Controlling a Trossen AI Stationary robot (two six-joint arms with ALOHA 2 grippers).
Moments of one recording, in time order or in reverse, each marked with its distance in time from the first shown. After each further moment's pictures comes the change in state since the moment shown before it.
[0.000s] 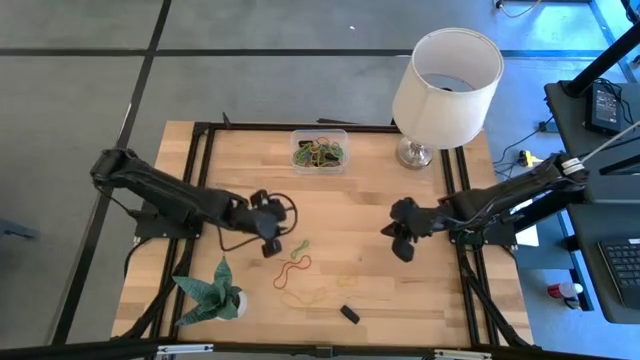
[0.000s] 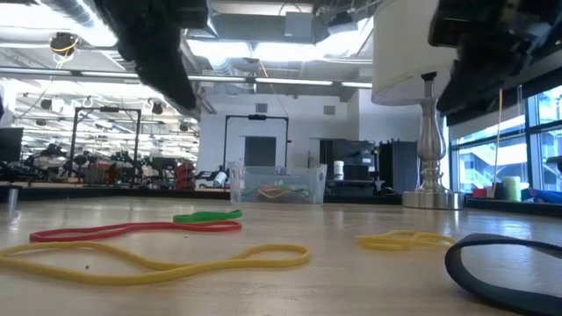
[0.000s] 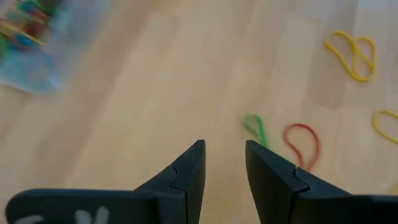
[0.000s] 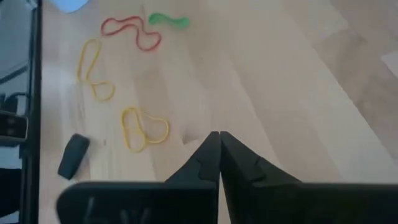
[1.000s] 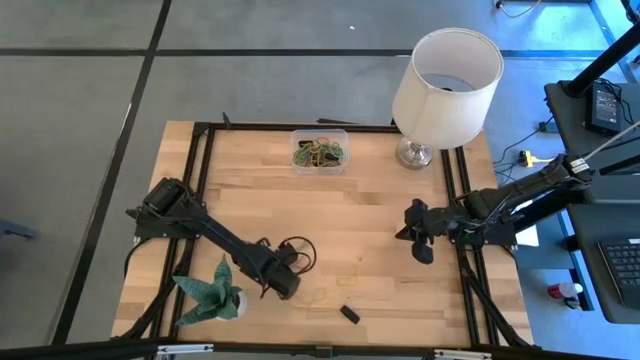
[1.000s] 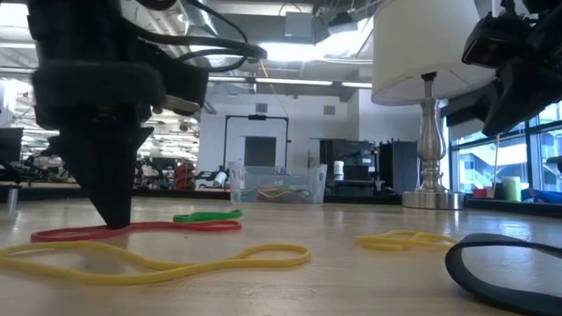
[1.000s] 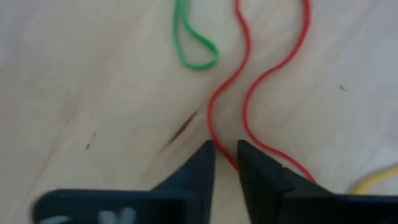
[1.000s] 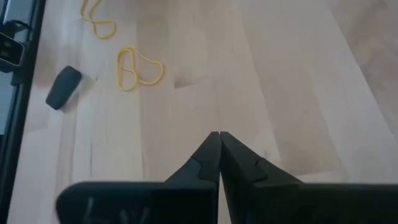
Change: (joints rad) left arm -0.240 0.624 0.238 -0.104 0.128 -0.618; right arm 0.026 -0.231 -0.196 -0.024 -0.080 -0.155
